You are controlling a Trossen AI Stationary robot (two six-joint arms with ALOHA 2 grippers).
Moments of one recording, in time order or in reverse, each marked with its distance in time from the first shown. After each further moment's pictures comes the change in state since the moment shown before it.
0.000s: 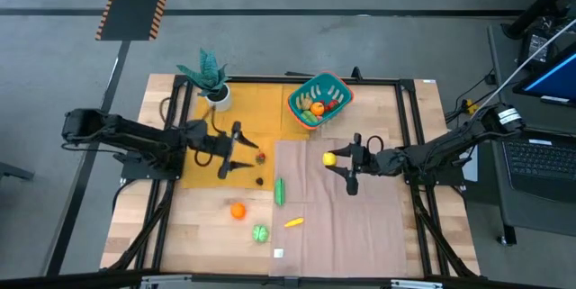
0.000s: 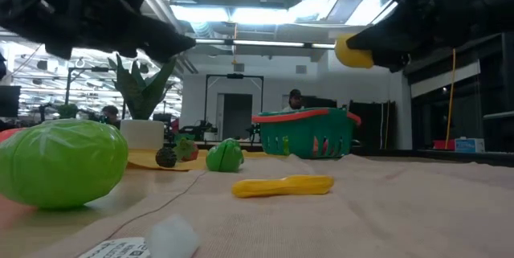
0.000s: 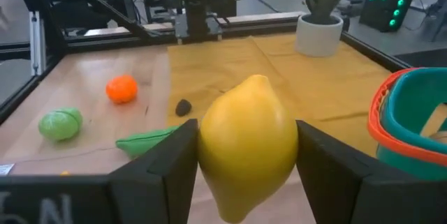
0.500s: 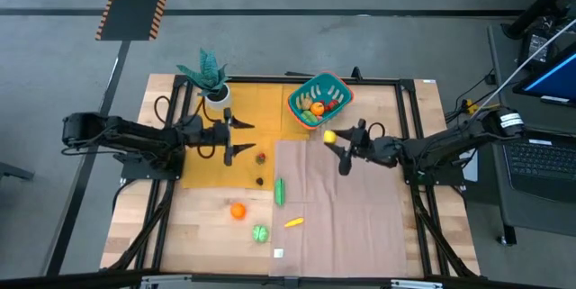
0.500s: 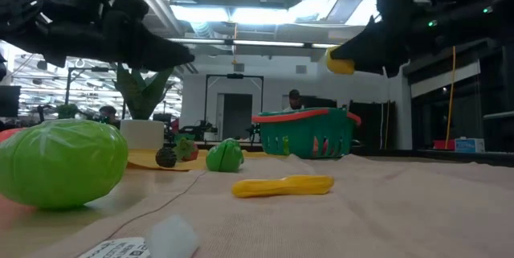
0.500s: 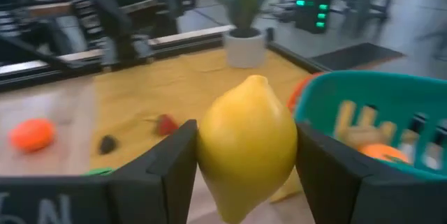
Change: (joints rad) left arm 0.123 0.000 -0.062 0.101 -0.183 -0.004; right arm -0.171 0.008 0.000 0.043 0.076 0.025
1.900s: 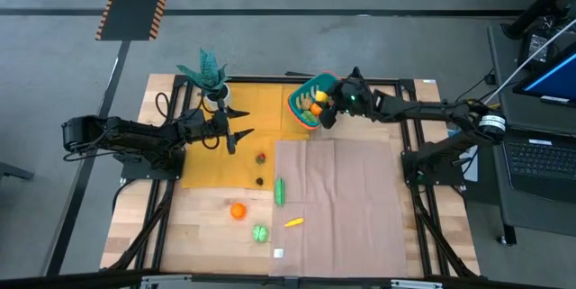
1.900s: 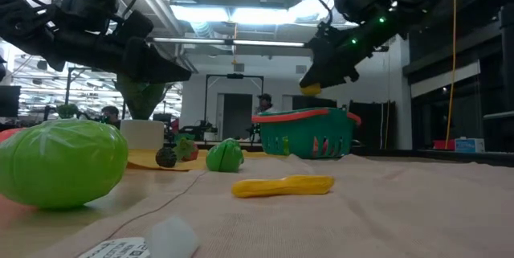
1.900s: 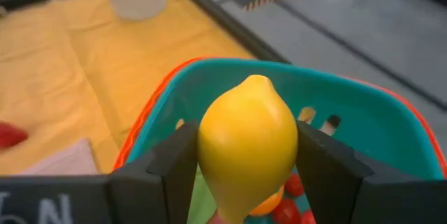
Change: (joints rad) left arm 0.138 0.000 -0.001 -0.086 -0.086 0.011; right arm -0.562 0.231 0.488 -0.609 -0.384 -0.076
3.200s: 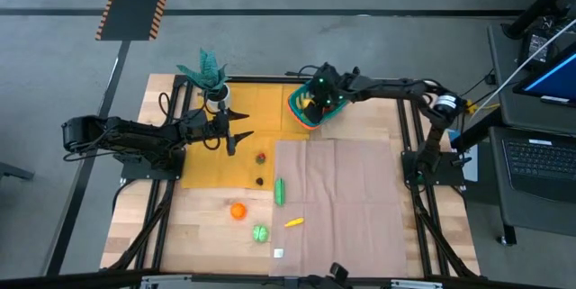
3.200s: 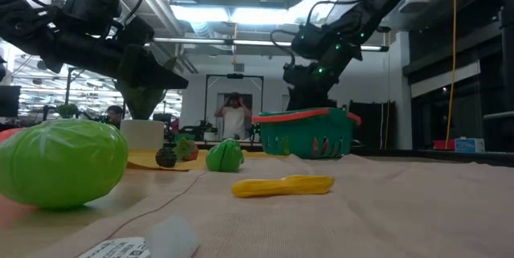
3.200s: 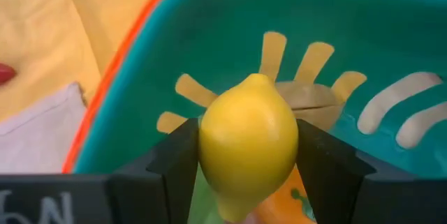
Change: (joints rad) left arm 0.000 0.000 0.000 -0.068 0.003 -0.001; right arm -0.116 0.418 0.387 -0.357 -0.311 -0.057
